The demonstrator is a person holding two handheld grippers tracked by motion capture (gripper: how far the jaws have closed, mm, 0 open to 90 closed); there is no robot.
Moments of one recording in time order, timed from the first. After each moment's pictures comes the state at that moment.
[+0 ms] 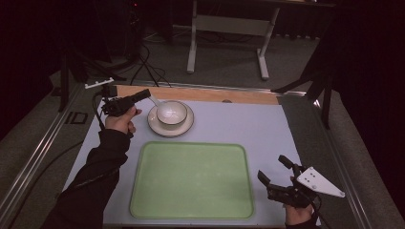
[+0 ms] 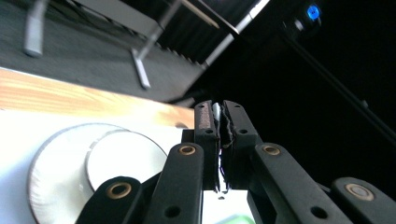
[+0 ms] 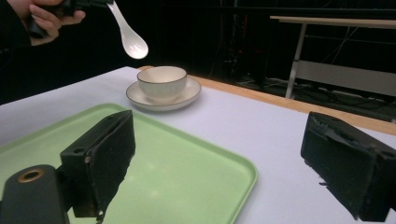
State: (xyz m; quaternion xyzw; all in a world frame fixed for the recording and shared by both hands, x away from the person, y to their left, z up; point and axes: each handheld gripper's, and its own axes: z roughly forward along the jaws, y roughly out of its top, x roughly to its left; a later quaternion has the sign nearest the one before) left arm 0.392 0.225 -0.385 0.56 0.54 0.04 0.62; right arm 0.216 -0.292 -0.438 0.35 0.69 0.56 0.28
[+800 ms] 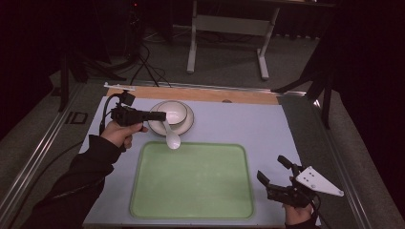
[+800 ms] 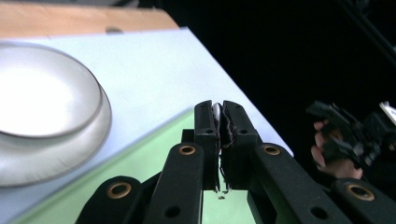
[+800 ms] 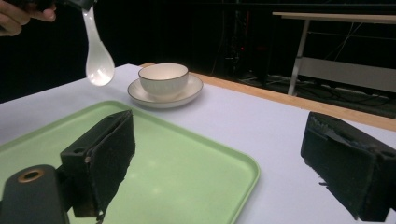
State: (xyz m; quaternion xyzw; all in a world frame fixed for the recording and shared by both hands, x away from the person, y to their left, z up) left arm 0.370 0.193 -0.371 0.73 0.43 -0.09 0.53; right arm 0.217 -0.292 -0.439 0.35 0.70 0.56 0.27
